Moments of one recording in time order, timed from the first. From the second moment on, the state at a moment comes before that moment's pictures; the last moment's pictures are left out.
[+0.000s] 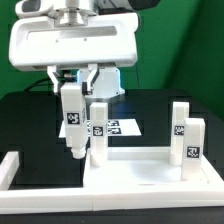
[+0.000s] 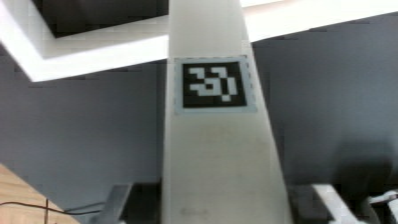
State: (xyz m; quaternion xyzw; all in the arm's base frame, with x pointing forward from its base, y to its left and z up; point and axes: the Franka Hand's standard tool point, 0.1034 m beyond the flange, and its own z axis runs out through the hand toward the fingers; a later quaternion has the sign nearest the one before) arm 0.628 -0.086 0.169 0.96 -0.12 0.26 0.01
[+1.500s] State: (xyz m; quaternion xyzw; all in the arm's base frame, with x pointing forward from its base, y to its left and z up) arm 0.628 -0.065 0.126 0.96 -0.14 0.25 0.02
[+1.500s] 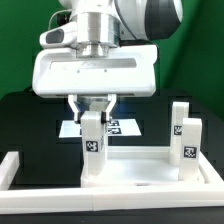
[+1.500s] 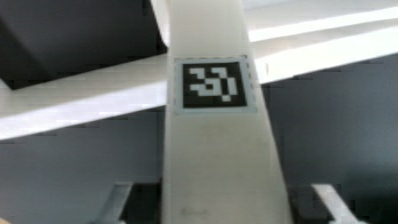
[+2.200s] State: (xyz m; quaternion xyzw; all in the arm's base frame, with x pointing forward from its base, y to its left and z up) arm 0.633 -0.062 0.126 0.95 -0.14 0.28 0.03
